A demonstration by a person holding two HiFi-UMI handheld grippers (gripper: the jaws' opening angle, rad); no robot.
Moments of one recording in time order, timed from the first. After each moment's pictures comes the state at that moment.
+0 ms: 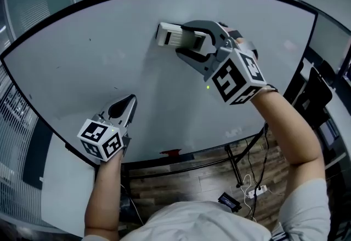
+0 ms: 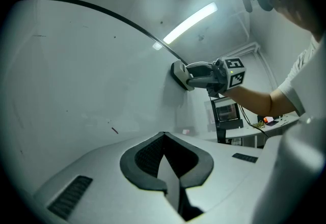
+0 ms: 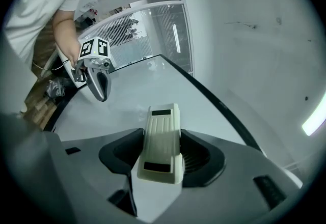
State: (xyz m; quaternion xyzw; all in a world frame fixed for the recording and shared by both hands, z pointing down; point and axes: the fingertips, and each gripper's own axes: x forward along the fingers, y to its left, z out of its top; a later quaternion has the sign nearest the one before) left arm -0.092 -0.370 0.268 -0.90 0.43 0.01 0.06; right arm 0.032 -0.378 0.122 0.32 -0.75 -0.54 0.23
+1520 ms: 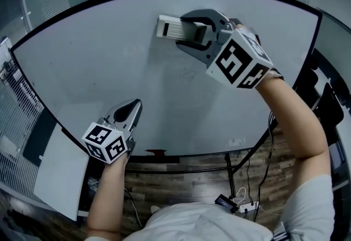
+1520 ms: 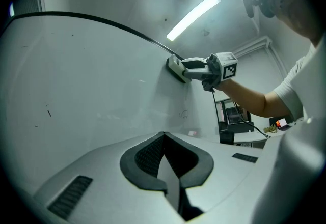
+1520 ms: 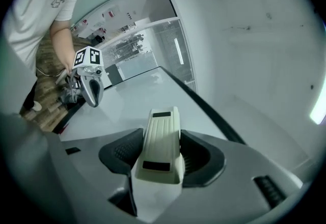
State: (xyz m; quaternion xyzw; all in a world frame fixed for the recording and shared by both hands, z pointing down) left arm 0.030 -0.350 0.280 -0.87 0.48 0.01 0.04; right arm 0.141 -0.385 0.099 0.23 -0.78 -0.54 0.20
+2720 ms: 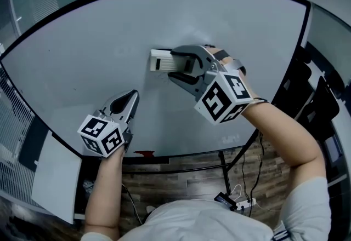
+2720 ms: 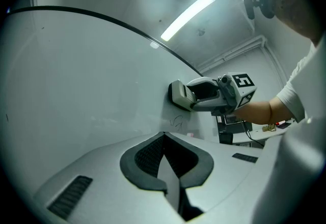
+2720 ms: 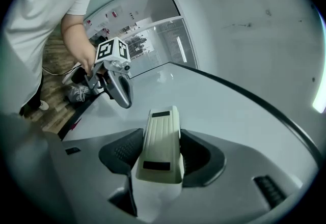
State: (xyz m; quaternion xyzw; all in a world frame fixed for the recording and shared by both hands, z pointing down) left arm 0.083 -0.389 0.262 -0.88 0.46 0.02 0.06; right arm 0.175 -0.396 0.192 0.23 -0.79 -0.52 0.21
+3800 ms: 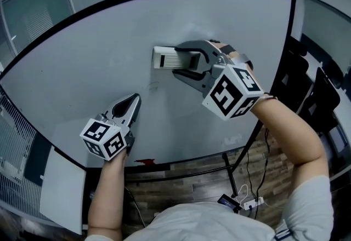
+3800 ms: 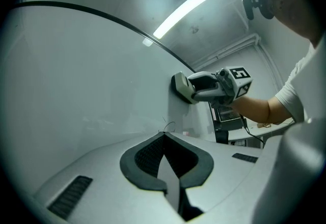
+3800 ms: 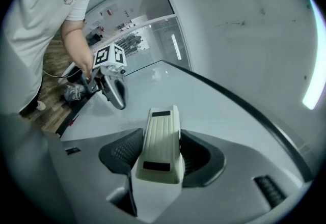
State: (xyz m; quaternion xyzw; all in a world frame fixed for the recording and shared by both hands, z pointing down) left arm 0.127 -0.403 0.248 -0.90 0.44 0.00 0.08; right arm 0.235 -0.402 0.163 0.25 -0.79 -0.52 0.21
